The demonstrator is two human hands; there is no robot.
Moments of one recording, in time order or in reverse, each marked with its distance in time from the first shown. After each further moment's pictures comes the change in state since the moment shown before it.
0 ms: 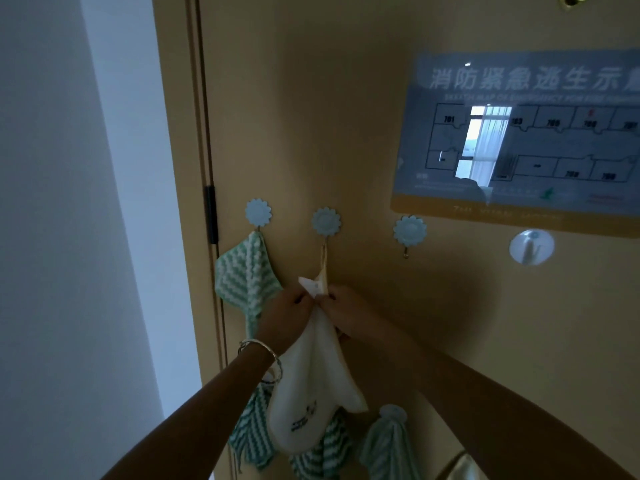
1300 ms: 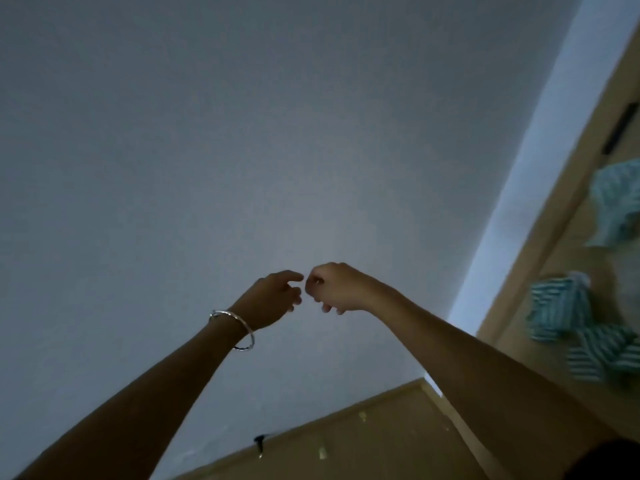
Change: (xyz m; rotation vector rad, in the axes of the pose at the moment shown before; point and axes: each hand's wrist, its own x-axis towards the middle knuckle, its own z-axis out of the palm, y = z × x) left_hand -0.631 0.023 -0.278 0.293 0.373 -0.829; right_hand -0.437 -0.215 0.331 -0.316 -0.980 -0.614
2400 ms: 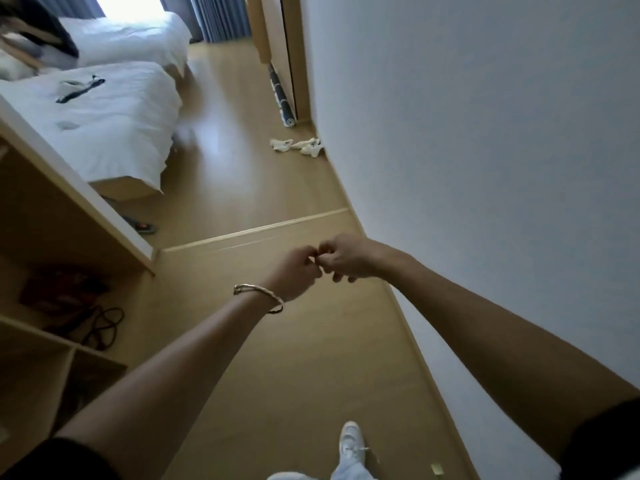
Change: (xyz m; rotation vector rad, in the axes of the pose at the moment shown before) left_hand -0.598 -0.507 -0.326 -0.328 1.141 -1.274; right_hand -0.004 -0.708 0.659 -0.472 -1.249 -1.207
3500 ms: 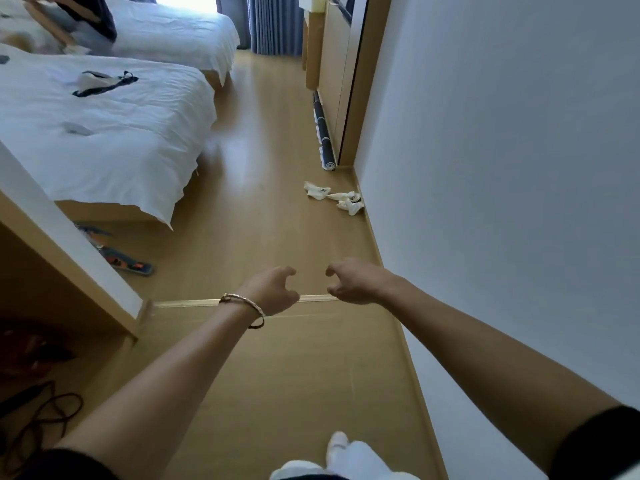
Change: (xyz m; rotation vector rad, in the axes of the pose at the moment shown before) left_hand 0.403 -0.168 -0.333 0.314 0.029 -0.180; right_hand 0.499 -0.153 -0.157 -0.556 -0.025 0.034
